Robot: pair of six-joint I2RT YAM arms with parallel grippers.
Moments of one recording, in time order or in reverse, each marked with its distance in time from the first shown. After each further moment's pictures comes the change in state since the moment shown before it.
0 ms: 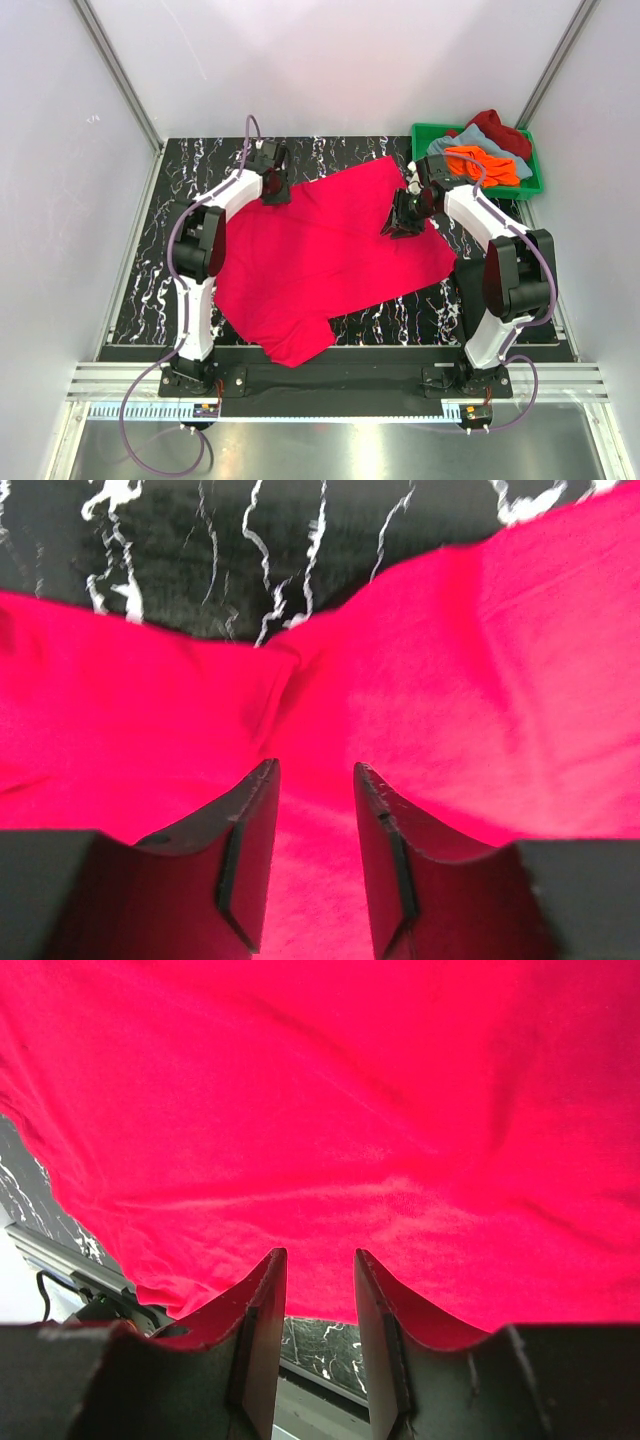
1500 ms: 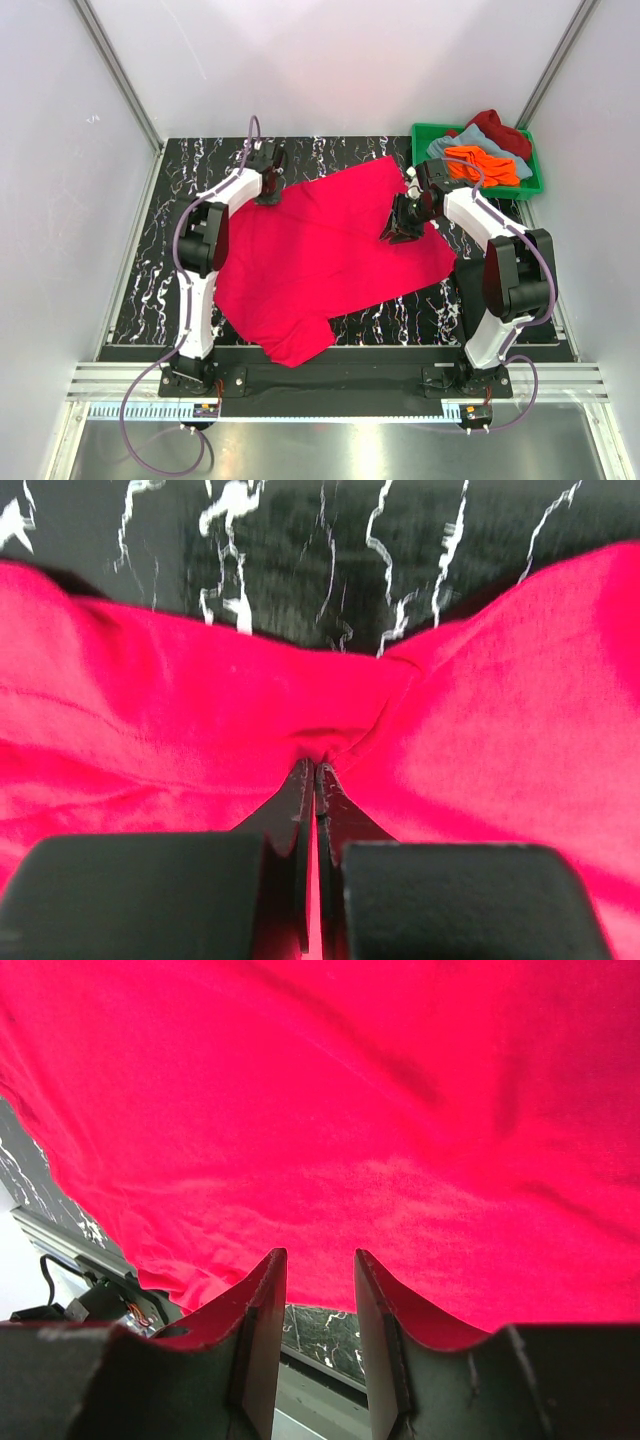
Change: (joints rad) left arm 0.014 0.068 0.045 -0.057 -0.147 0.122; right arm 0.000 0.000 -0.034 0.000 -0.033 0.000
